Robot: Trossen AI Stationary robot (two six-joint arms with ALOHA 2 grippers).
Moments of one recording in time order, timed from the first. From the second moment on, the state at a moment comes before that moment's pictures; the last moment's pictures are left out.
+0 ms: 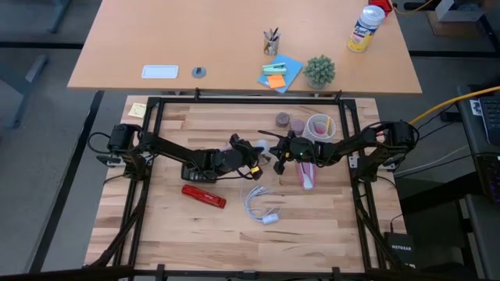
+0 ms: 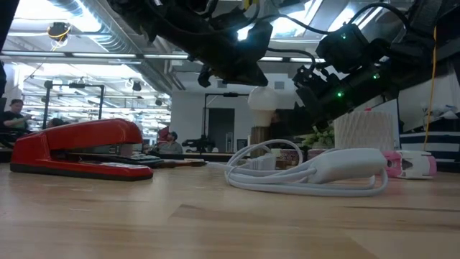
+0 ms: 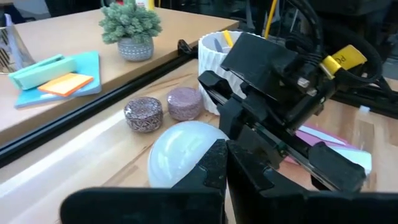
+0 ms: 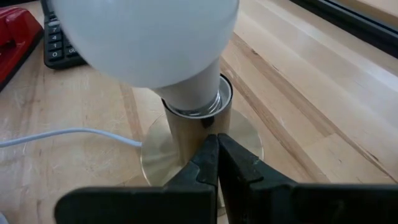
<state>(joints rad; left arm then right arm) -0.08 1.80 1.02 0.43 -0.65 -0.25 -0.14 1.60 0.47 0.65 0.18 0.17</state>
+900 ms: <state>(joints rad) -0.05 1.80 1.02 0.43 -0.69 -0.25 -0.14 1.60 0.47 0.69 0.17 0.17</state>
